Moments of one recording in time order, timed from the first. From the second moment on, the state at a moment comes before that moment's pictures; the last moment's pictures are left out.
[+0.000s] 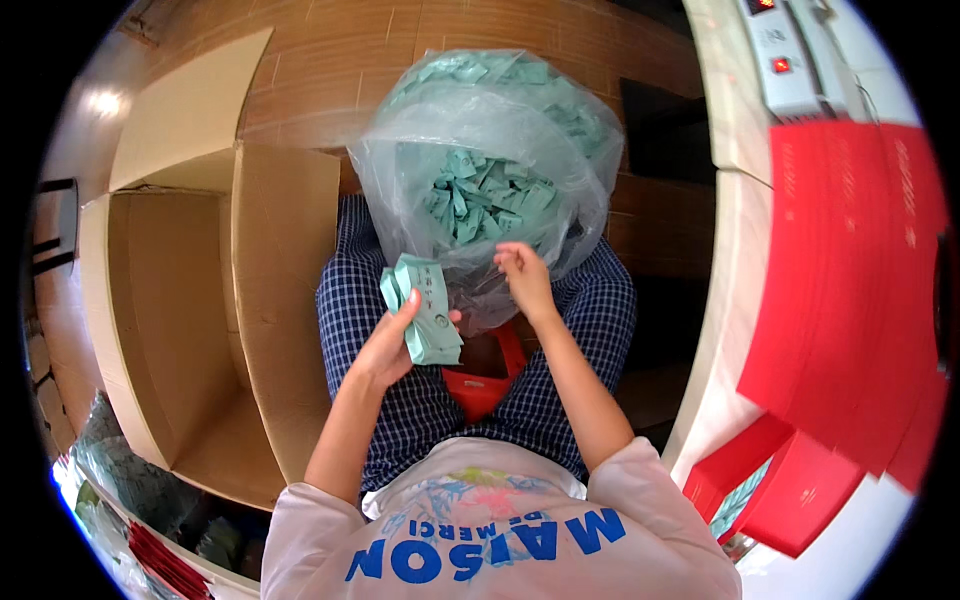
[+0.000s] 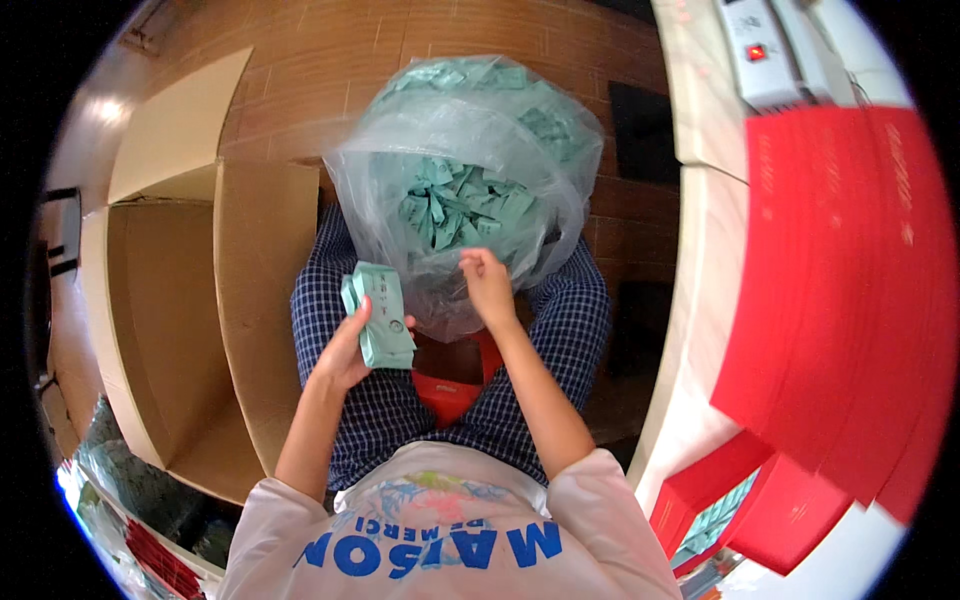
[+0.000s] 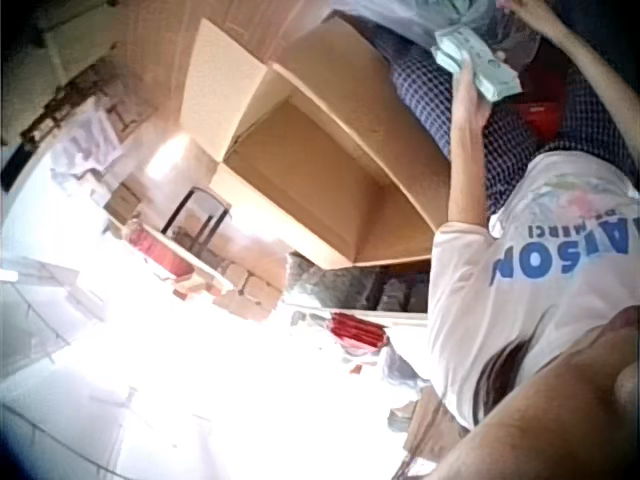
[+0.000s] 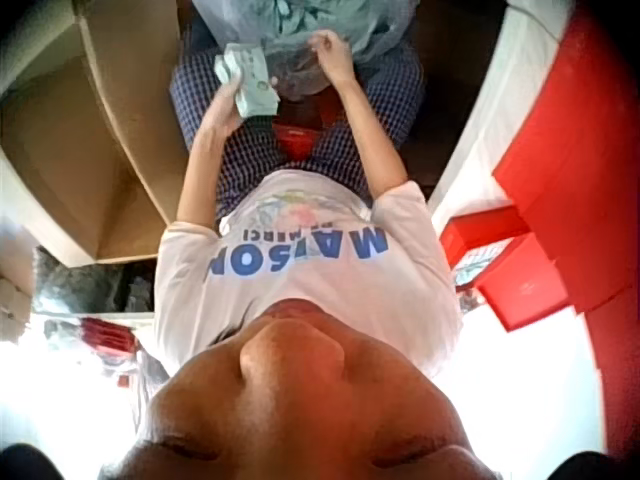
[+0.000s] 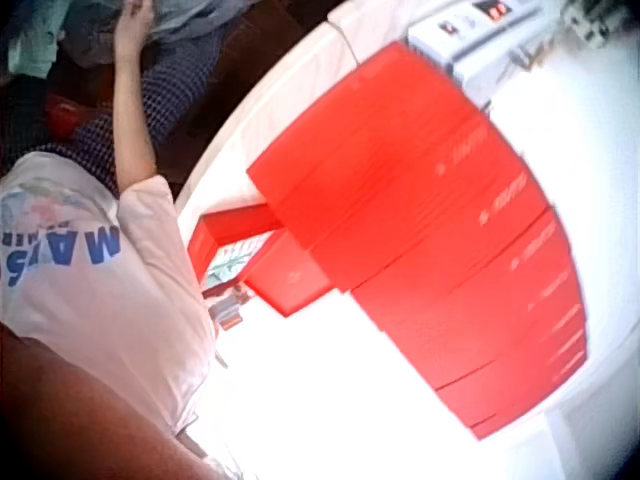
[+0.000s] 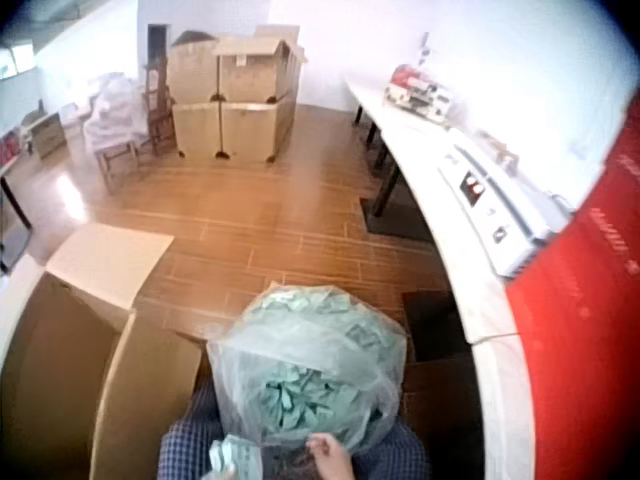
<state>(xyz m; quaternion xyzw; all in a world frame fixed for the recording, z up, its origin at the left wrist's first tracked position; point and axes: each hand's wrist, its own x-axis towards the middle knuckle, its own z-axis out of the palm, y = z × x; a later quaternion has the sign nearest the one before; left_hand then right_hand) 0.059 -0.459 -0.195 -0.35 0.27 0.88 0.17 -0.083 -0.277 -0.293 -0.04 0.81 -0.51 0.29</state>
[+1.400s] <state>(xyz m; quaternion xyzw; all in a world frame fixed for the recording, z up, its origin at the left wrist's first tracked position) 0.055 -0.418 -0.161 -0.17 0.40 0.90 0.06 -0.009 -0.311 -0.134 -0.05 0.85 -0.51 0.13</state>
